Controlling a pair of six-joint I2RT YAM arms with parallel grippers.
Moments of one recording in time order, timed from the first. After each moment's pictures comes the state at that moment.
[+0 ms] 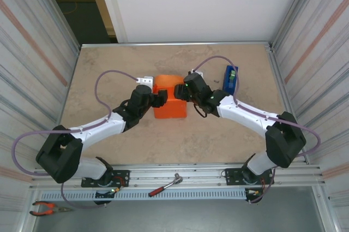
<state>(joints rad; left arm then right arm) -0.67 1.36 0.72 0.15 -0.29 -0.36 0.77 1.52 1.09 -0.28 0.26 0.69</state>
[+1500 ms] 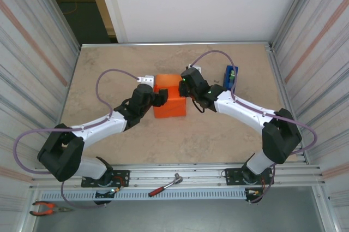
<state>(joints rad) -0.67 1.38 0.74 0.14 -0.30 -0.36 0.75 1.56 1.18 -0.33 0.27 0.64</state>
